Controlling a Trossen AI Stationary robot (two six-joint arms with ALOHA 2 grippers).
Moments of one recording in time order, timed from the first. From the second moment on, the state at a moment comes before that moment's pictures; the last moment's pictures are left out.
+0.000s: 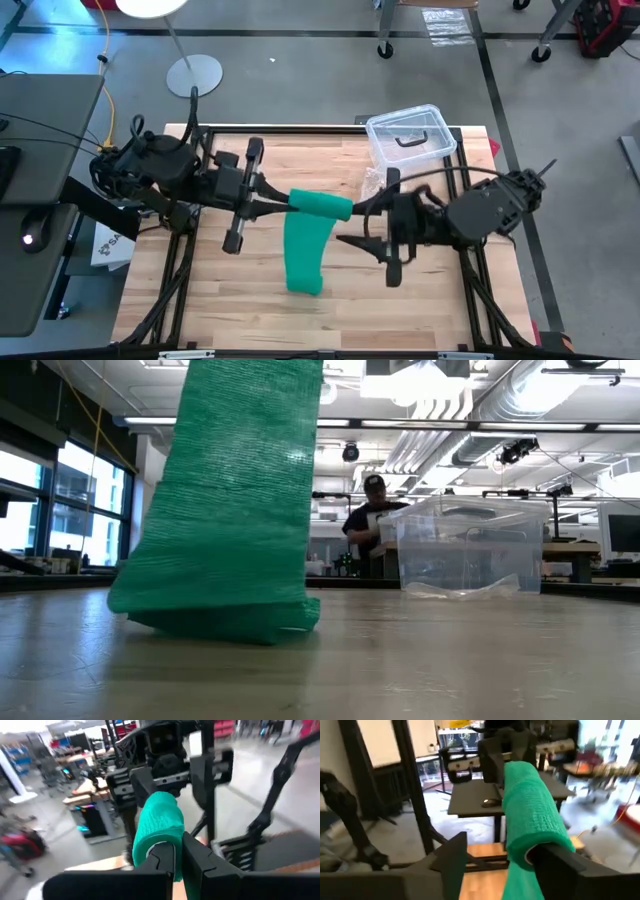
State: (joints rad) left arm -0.39 1.56 2.21 -0.77 -0.28 0.18; right arm 0.55 1.75 2.34 -0.74 0.59 0.16
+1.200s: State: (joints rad) left arm -0.50 1.55 2.21 -0.83 -0.44 0.28; right arm 0.39 1.73 2.34 -0.72 0.34 0.38
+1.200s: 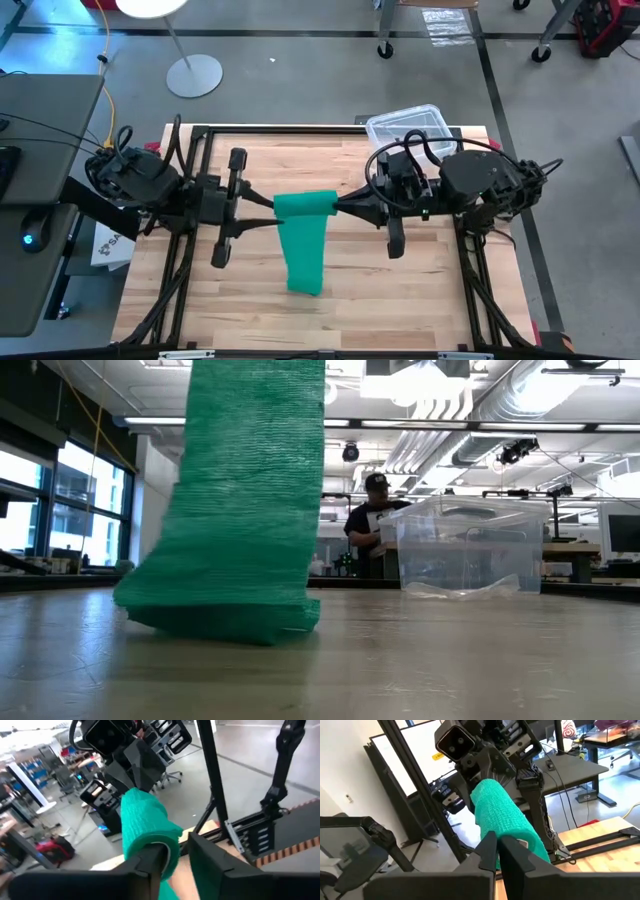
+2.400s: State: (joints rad) left arm -0.49 1.46 2.21 -0.75 -0.46 0.37; right arm 0.44 1.72 2.34 -0.63 0.39 0.15
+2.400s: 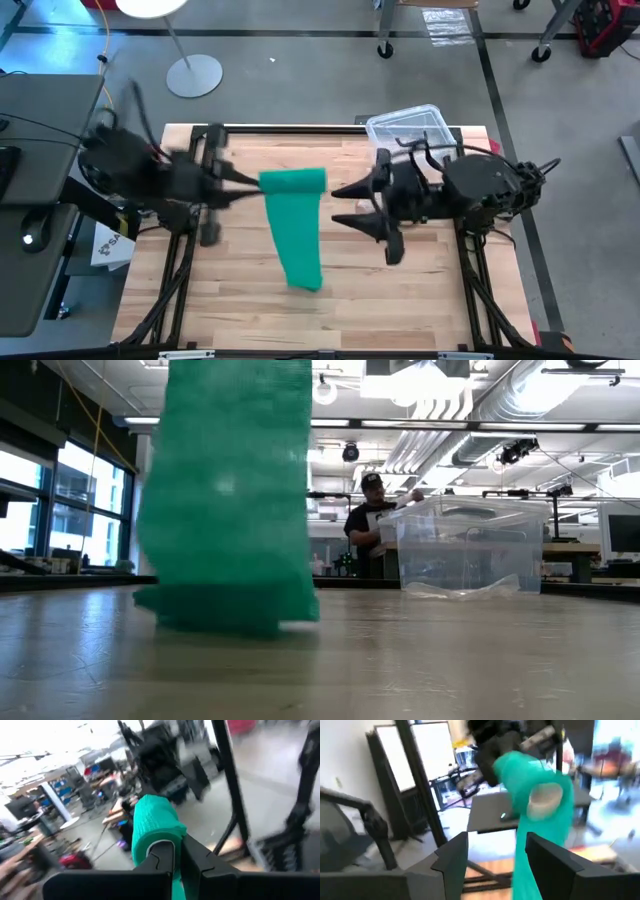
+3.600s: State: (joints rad) left arm -0.46 1.49 2.21 -0.69 -0.27 0.21; right arm 0.52 1.80 2.34 -0.41 0.55 -0.36
